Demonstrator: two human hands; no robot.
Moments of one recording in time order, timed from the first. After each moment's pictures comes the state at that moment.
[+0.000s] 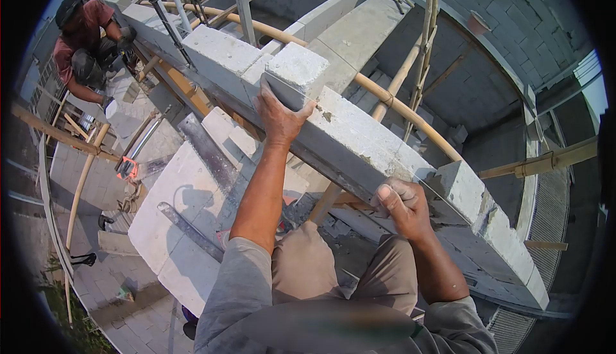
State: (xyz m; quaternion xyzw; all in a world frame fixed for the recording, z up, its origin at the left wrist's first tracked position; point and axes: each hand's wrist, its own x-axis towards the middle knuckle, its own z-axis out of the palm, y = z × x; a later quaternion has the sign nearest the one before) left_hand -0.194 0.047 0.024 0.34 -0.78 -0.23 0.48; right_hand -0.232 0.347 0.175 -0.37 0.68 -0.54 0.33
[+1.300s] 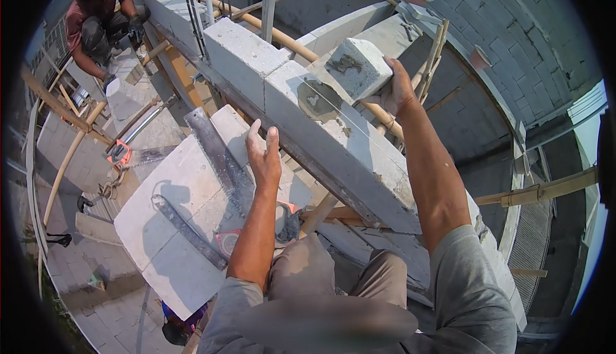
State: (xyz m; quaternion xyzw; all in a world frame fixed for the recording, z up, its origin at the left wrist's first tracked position) left_hand -0.100 0.071 0.017 0.42 -0.57 -0.49 0.52; right_hand -0.388 0.121 0.165 -0.22 0.58 -0.64 0.46
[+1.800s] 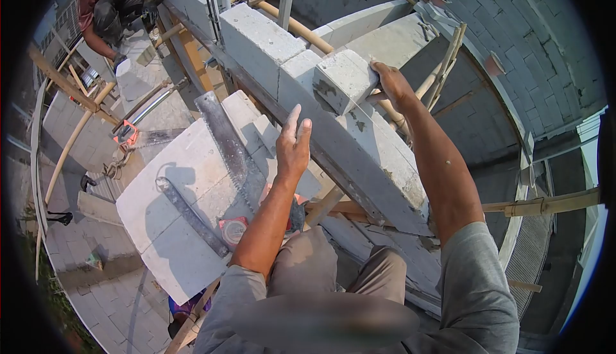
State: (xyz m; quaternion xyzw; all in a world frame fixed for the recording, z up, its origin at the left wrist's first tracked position) left_hand -0.119 0.084 0.020 0.34 -0.62 -0.54 0.45; right_hand -0.374 0.097 0.140 -0.34 0.74 -0.45 0.38
